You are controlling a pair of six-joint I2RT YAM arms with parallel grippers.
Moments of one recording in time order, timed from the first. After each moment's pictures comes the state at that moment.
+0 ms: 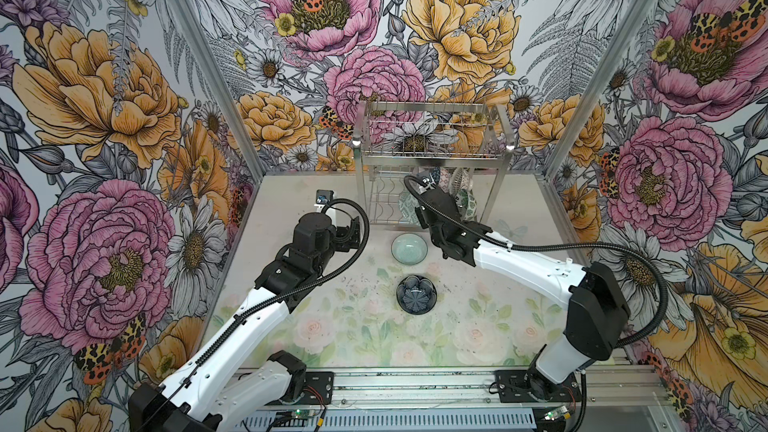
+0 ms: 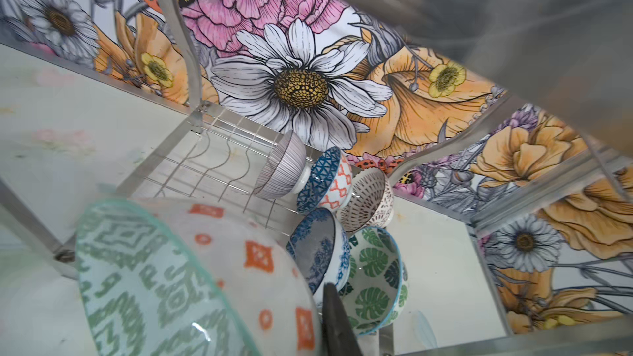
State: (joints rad) left arm -0.50 0.98 0.89 -0.31 -0.32 -0.18; right arm 0.75 1.68 1.33 -0.15 0.74 -0.08
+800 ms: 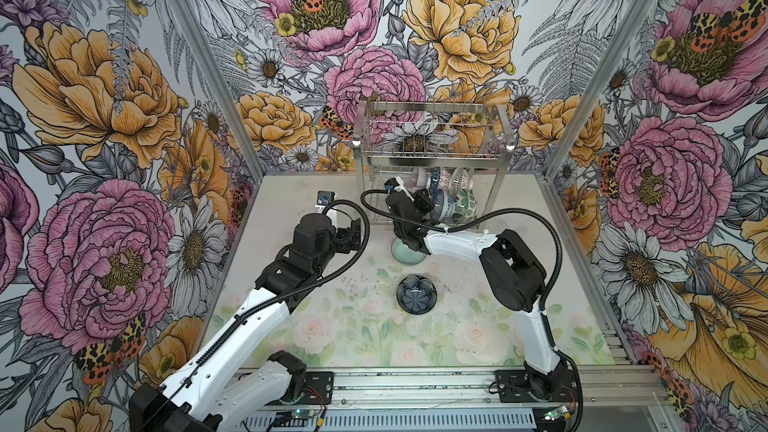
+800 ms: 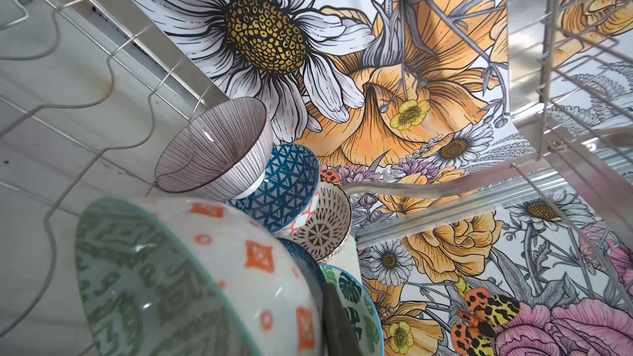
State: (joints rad) left arm -0.49 0.97 0.88 -0.30 -0.29 -0.18; right arm 0.72 2.17 1.58 0.17 1.07 -0.62
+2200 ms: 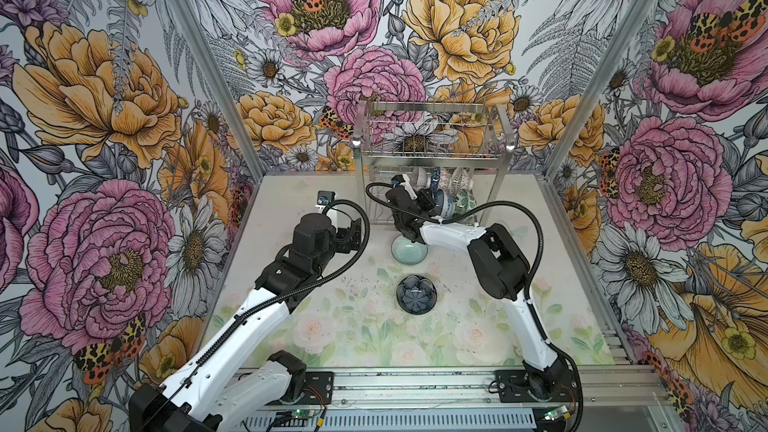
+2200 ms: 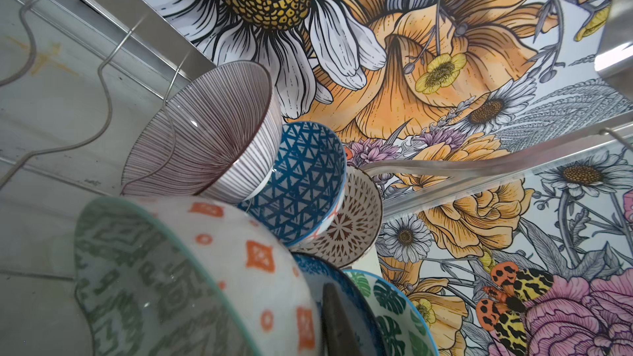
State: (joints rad) left arm -0.49 0.97 0.88 -0.30 -0.28 -0.18; right arm 0.68 2.32 1.74 0.01 1.08 -0.43
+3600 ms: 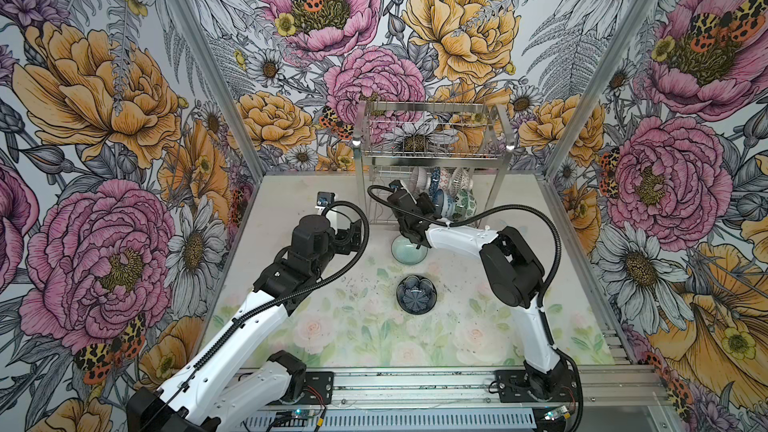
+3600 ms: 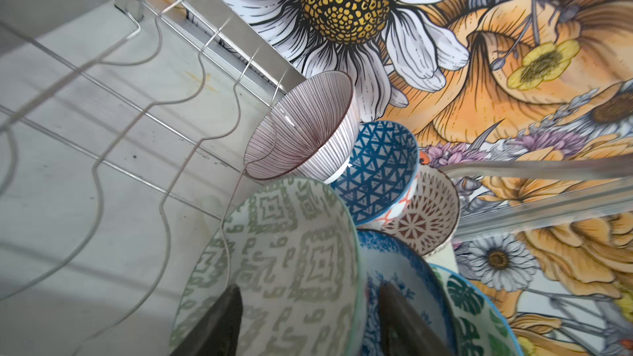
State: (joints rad) left arm -0.50 0.96 0.87 -0.30 -0.27 -0.18; right arm 0.70 2.16 1.61 -0.11 0.77 -0.24
